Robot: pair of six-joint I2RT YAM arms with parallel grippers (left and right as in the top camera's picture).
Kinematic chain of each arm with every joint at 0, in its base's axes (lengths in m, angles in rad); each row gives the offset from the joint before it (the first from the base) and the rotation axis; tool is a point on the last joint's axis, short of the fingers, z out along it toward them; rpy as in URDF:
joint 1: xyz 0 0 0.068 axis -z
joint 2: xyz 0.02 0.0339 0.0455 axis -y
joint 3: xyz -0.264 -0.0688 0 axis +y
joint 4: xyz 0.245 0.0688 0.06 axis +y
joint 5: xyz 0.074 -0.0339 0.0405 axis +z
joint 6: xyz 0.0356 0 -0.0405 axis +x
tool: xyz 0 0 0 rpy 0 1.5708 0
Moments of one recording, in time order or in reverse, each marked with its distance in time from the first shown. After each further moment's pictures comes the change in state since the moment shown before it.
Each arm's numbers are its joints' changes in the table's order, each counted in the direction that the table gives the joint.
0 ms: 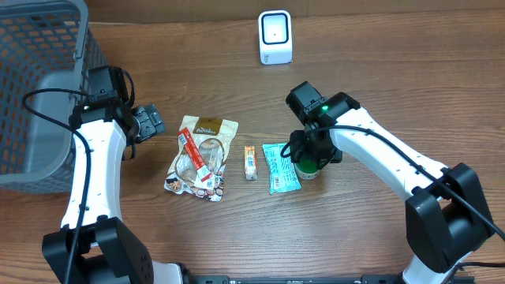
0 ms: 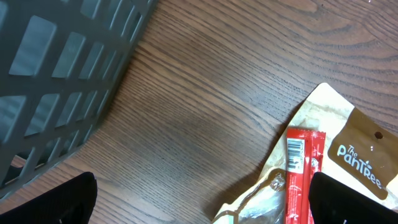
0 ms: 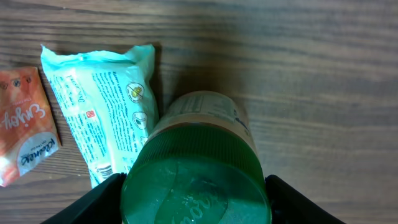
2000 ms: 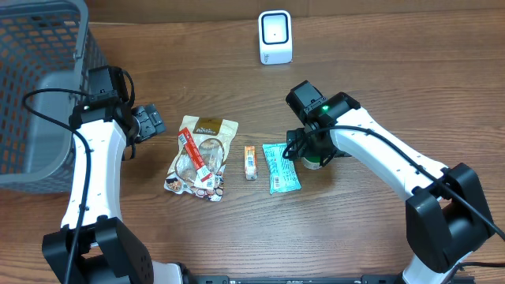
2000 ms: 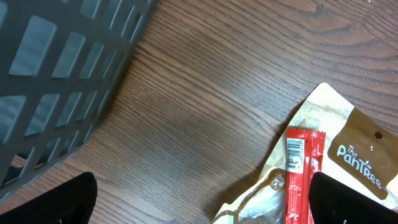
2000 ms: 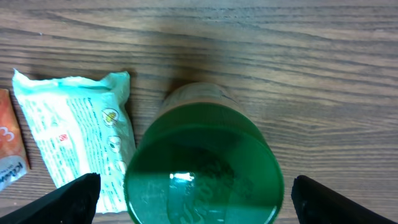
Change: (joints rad) left arm 0.000 0.000 0.000 0.000 0.000 0.000; right arm 0.001 0.002 0.001 -0.021 -0.106 -0.039
